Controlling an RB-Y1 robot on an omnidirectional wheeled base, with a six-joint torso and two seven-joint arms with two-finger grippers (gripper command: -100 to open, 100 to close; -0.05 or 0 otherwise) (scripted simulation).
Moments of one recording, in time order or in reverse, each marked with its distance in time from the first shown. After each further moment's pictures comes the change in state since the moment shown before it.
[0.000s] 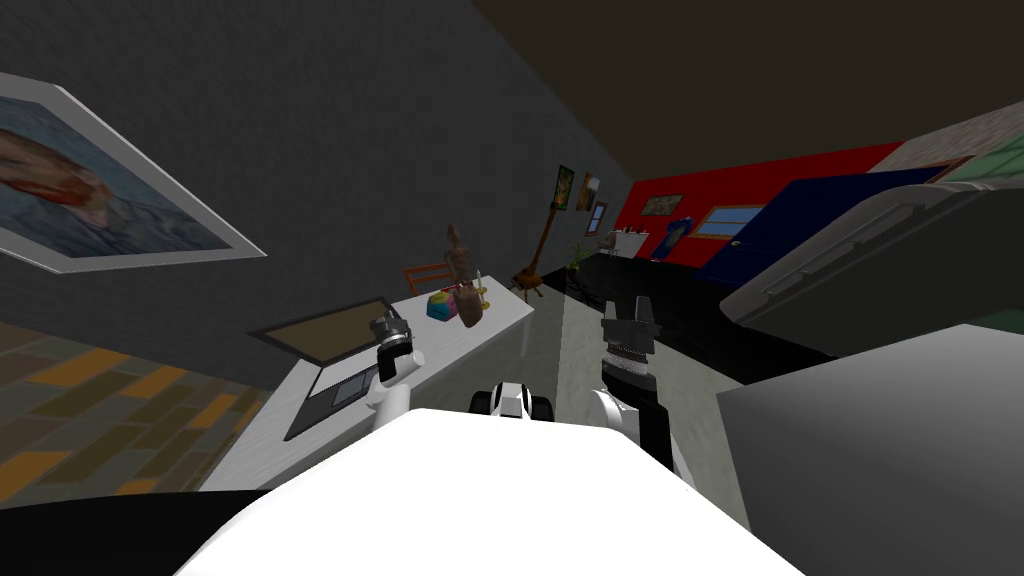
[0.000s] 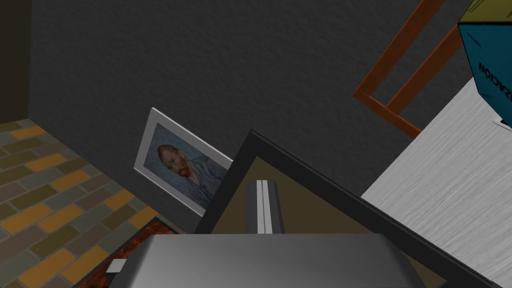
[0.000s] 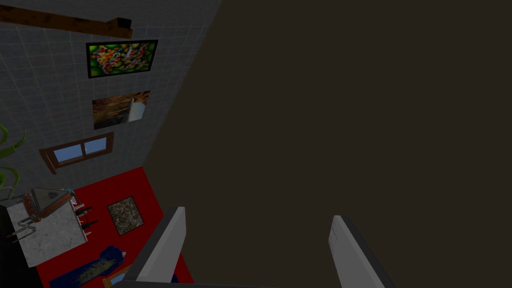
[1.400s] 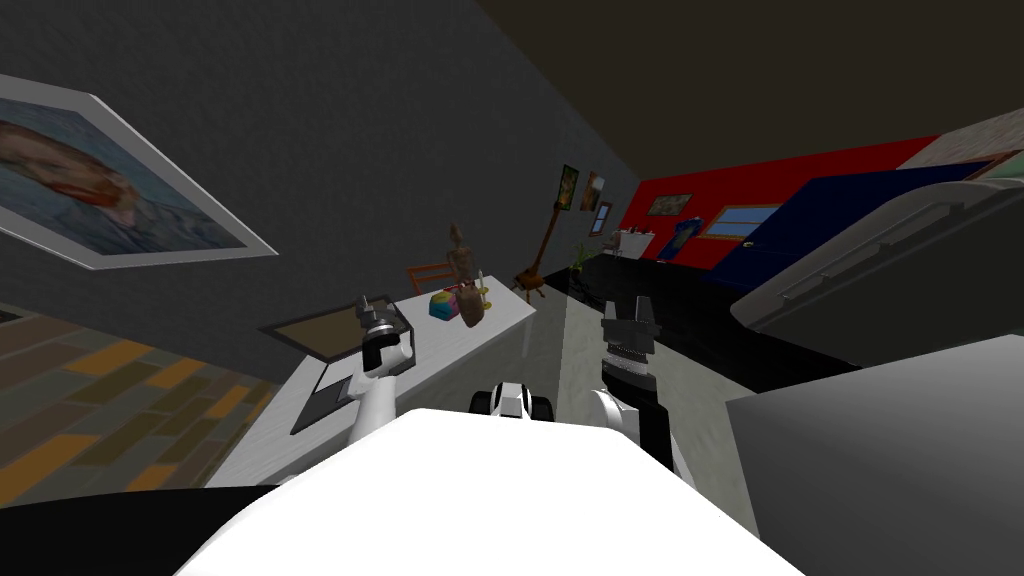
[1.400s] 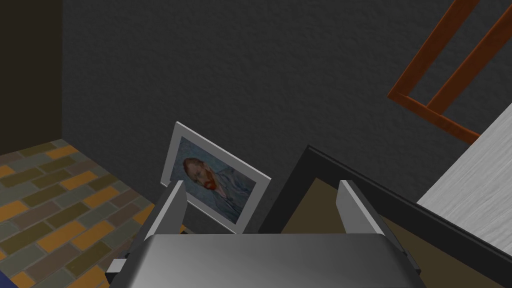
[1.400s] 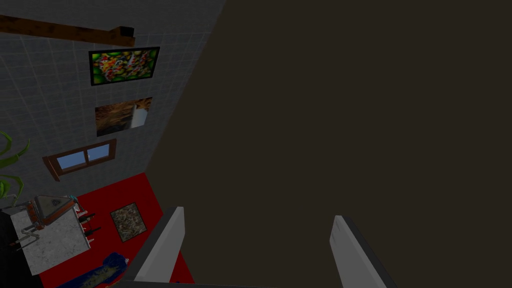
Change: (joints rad) left arm -0.036 0.134 0.007 -0.006 0.008 0.068 -0.013; right arm 0.000 0.000 0.000 0.000 0.000 0.000 0.000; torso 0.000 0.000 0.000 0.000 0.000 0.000
